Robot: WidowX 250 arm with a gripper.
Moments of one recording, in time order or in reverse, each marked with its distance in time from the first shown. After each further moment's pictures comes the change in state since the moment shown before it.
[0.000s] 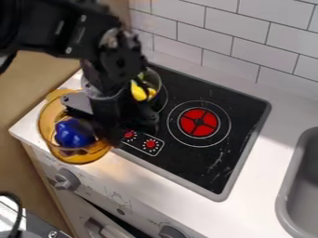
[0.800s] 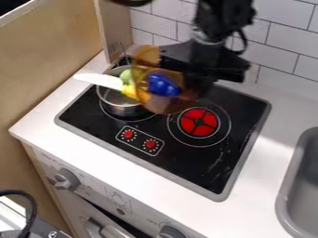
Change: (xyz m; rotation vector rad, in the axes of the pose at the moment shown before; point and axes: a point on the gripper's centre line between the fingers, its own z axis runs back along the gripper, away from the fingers) arm 0.086 -0.089 -0.005 -0.016 -0.067 0.041
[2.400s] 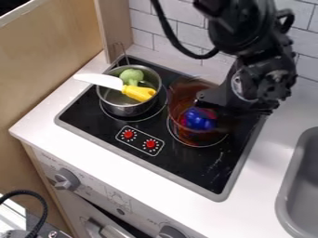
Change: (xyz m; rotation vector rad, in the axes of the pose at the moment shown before) arm -0.014 -0.041 -0.056 0.033 -0.121 0.099
